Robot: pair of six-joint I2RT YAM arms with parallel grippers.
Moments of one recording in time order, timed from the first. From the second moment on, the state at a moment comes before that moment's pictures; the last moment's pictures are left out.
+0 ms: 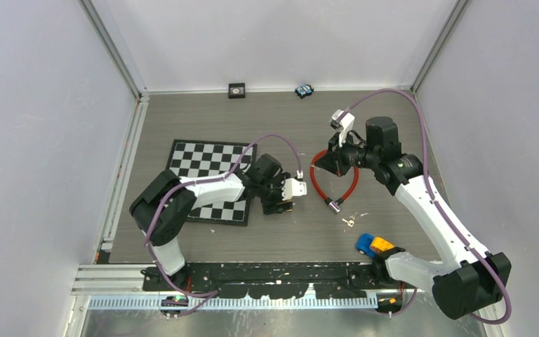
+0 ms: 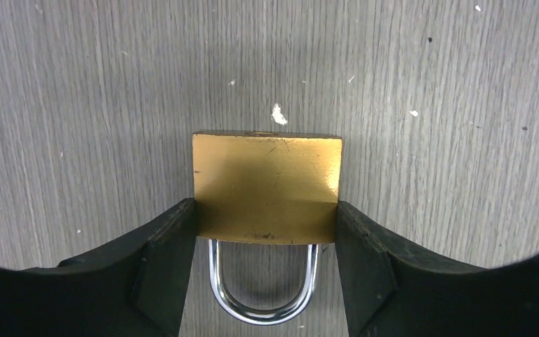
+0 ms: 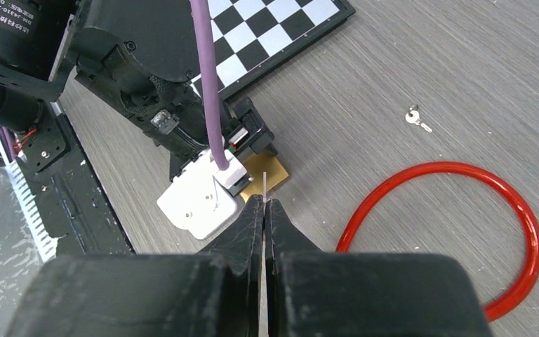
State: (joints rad) left arm -0.81 1.75 0.98 -0.18 0.37 0.66; right arm 0.31 1.10 1.02 -0.47 -0.64 -0.13
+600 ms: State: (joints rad) left arm -0.82 1.40 0.91 -0.04 0.18 0.67; right arm 0.24 1.22 1.02 -0.40 -0.82 0.14
